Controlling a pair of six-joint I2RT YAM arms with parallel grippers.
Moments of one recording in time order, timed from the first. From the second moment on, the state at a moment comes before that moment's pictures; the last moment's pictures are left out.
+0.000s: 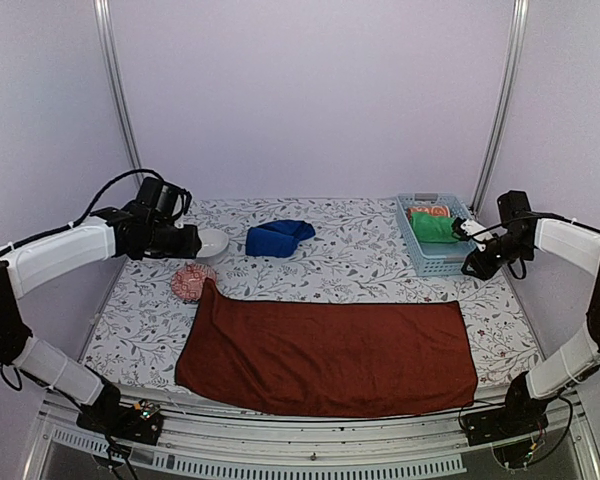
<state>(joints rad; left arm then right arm) -0.41 1.42 1.06 -0.45 -0.20 -0.30 -0.03 1.47 1.02 -0.61 -0.23 -0.64</state>
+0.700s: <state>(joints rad) -0.54 1.72 1.23 -0.51 0.06 -0.40 0.03 1.66 0.99 -0.57 -0.21 -0.64</state>
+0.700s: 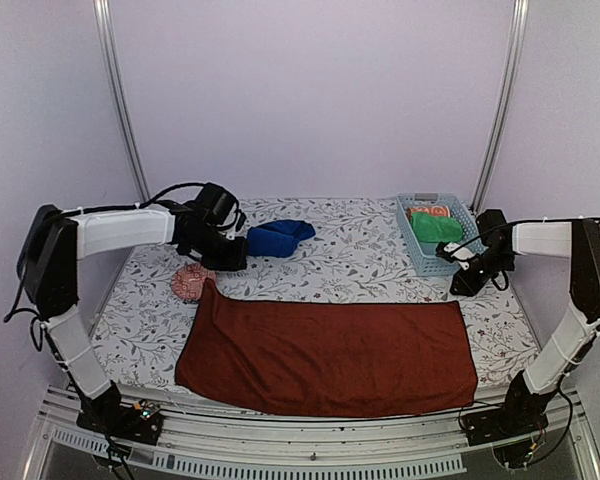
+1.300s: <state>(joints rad) -0.38 1.92 1.29 -0.61 -0.11 -0.35 0.03 1.88 1.20 -0.50 -0.10 -0.62</state>
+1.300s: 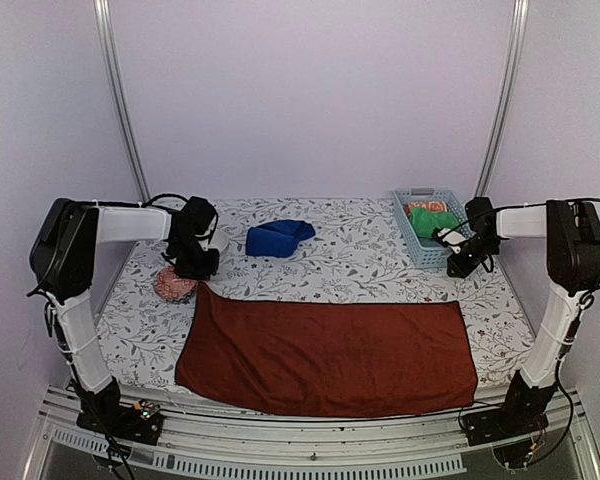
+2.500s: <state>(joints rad) -0.51 1.66 1.03 -0.49 0.06 -0.25 0.11 1.74 1.00 -0.73 -0.21 -0.65</state>
